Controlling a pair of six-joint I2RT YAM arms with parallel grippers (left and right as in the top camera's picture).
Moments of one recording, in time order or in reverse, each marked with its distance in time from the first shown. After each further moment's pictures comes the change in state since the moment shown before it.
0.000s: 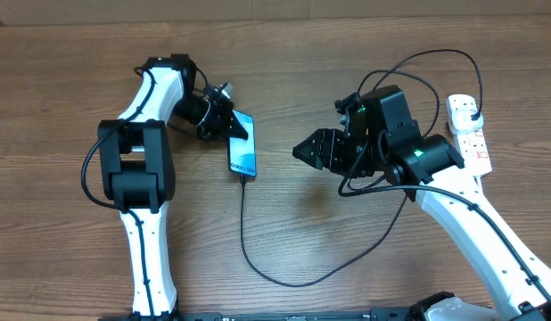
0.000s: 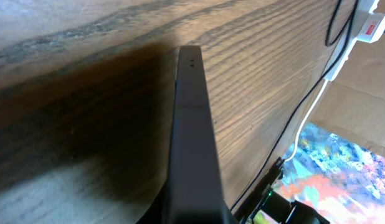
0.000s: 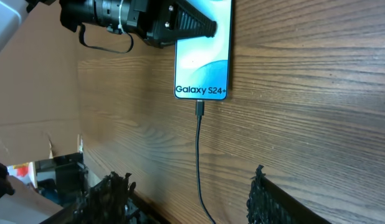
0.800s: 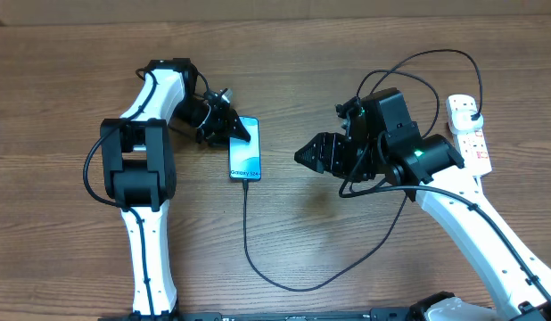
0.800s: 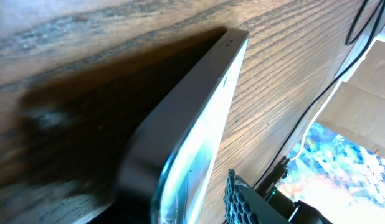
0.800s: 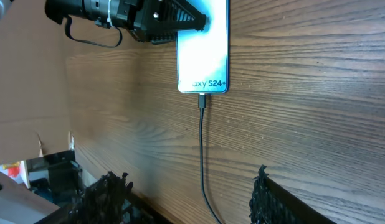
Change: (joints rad) left arm 0.000 0.020 0.005 -0.026 -0.046 -0.008; right arm 0.000 0.000 0.000 -0.048 0.015 -0.019
